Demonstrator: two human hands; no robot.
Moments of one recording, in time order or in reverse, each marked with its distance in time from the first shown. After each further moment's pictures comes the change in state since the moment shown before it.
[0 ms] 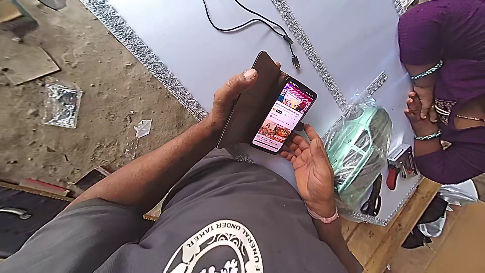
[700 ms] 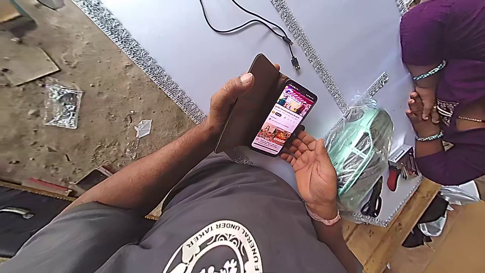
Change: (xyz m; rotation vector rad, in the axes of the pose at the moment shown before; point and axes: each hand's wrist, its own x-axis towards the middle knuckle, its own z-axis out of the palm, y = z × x) left_hand 0.002 0.004 0.012 0.037 0.049 -0.005; right_hand 0.002 -0.006 0.000 0.086 0.025 0.055
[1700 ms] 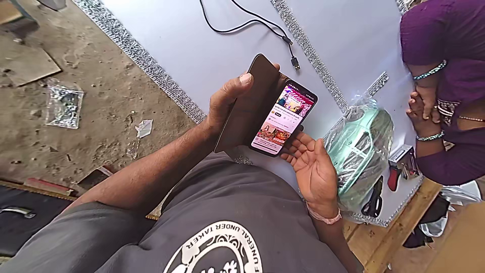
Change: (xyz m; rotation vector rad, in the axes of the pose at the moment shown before) left_hand 0.001 0.000 0.002 0.011 -0.017 0.034; right_hand 0.002 0.000 -0.004 -0.017 -0.044 -0.002
